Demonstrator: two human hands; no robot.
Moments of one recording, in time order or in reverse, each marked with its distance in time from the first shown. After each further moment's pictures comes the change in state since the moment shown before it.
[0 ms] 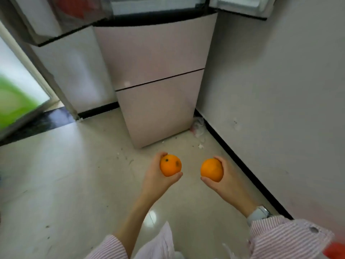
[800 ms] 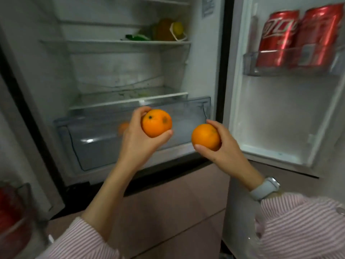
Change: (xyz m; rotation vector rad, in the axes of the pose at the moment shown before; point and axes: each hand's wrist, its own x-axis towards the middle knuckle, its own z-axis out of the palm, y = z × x) left_hand 0.530 0.357 -0.155 0.023 0.499 0.671; right_hand 0.555 -0.280 -0.218 0.188 0.296 -0.642
